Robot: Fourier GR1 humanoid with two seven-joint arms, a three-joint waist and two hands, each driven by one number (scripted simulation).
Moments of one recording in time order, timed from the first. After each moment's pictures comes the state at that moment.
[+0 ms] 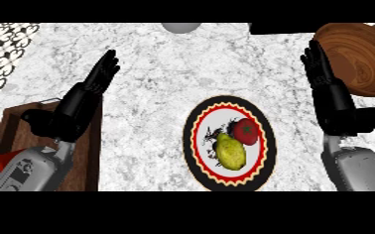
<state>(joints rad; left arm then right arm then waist) -0.28 0.48 -0.35 -1.60 0.34 0.20 0.02 -0.24 -0.32 0.10 -1.57 -0.11 -0.21 -0.02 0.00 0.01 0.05</state>
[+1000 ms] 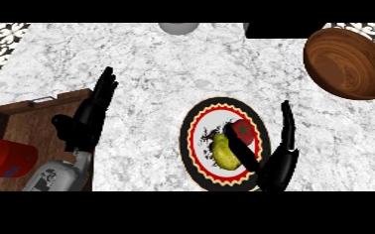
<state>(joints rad) -0.19 0.36 -0.34 -1.51 0.28 0.35 0.00 0.04 -0.02 0.44 -1.56 0.57 -1.15 0.10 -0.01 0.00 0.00</state>
